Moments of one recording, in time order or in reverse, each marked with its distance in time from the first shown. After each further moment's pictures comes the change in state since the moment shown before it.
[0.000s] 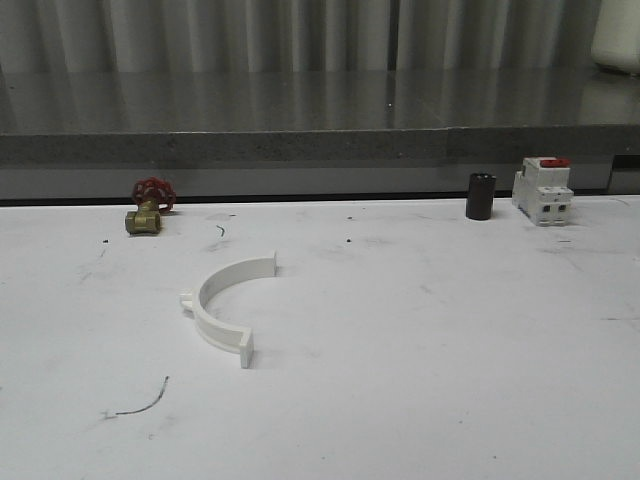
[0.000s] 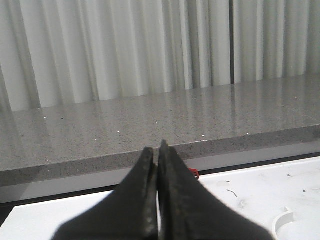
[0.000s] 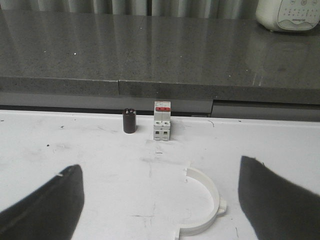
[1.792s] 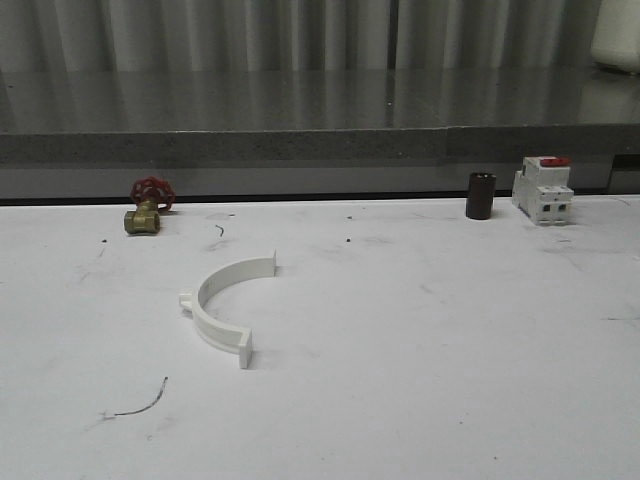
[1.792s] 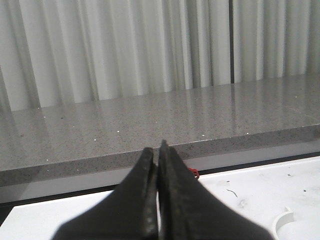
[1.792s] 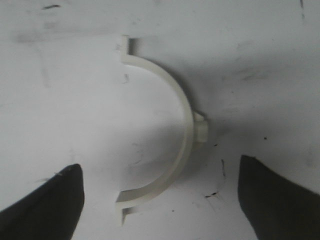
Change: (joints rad) left arm 0.000 0.000 0.000 0.002 0.000 0.000; right arm -0.207 1.373 -0.741 0.000 0.398 0.036
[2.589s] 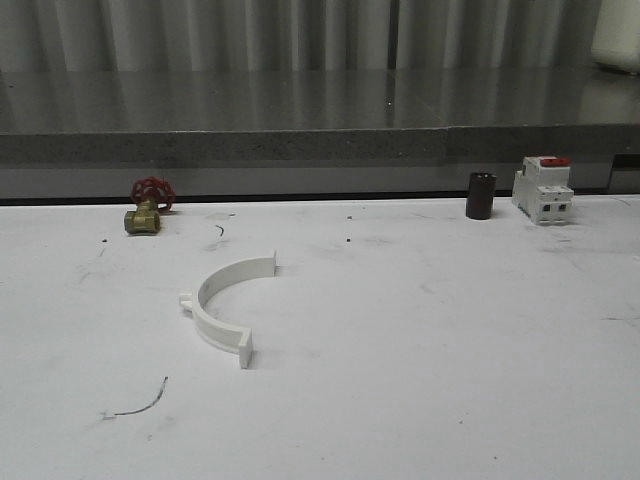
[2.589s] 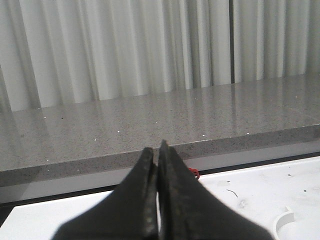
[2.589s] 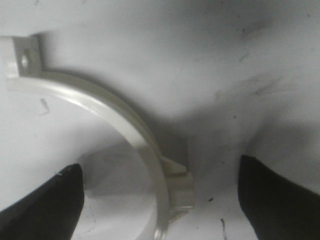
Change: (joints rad) left arm 0.000 0.000 0.000 0.000 0.000 0.000; right arm -0.052 0.301 -0.124 0.000 0.022 0.002
